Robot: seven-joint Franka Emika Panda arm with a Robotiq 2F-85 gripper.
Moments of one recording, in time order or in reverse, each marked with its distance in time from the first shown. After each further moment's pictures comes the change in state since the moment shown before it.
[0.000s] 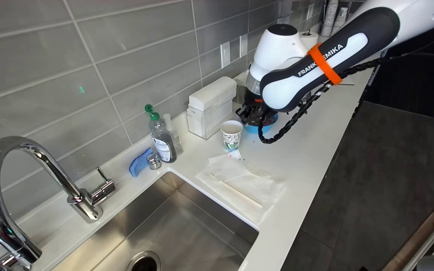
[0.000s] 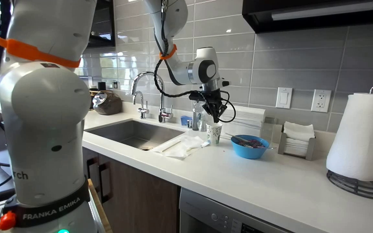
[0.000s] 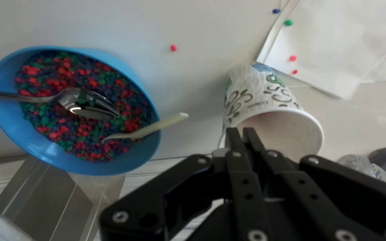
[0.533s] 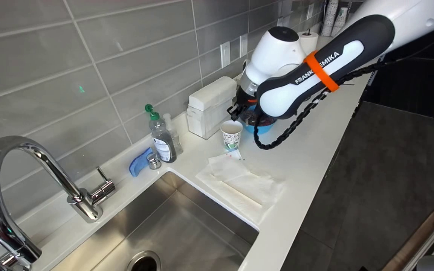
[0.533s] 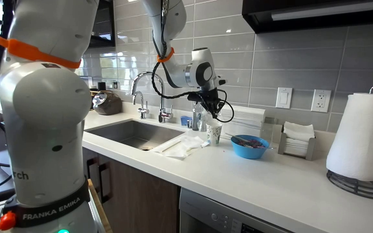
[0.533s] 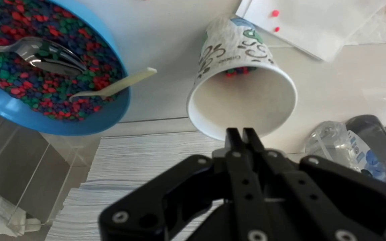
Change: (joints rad) arm 0.012 0.029 0.018 -0.005 -0.013 0.170 -0.002
